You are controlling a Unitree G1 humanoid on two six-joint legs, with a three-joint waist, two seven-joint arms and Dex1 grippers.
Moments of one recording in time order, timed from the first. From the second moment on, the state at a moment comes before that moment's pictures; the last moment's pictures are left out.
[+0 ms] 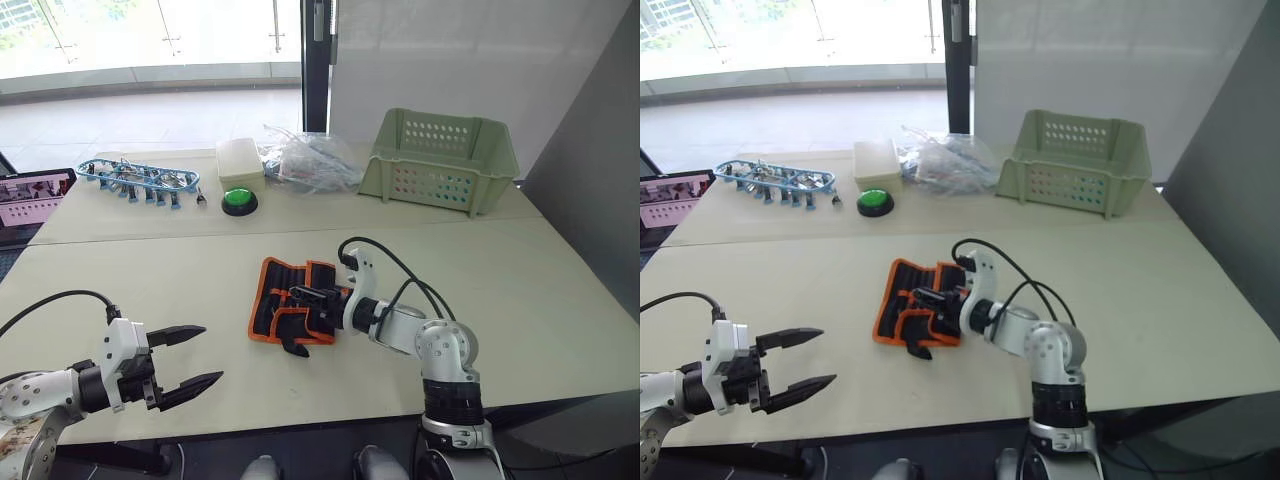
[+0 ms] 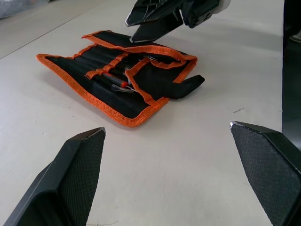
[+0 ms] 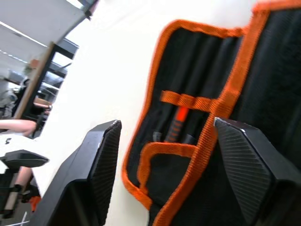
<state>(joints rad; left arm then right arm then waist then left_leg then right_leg) 0.23 0.77 0.37 -0.24 -0.55 0.15 -1.18 -0.52 0.07 -0.11 -0.17 0.75 1.18 0.15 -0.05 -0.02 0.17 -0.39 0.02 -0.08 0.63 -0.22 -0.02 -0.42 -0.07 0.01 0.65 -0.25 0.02</state>
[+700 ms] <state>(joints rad) 0.21 0.77 0.36 -0.29 -0.57 0.26 -1.11 -0.51 -0.21 0.23 0.18 0.33 0.46 0.67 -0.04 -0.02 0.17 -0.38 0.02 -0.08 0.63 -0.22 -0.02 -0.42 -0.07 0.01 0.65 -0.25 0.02</state>
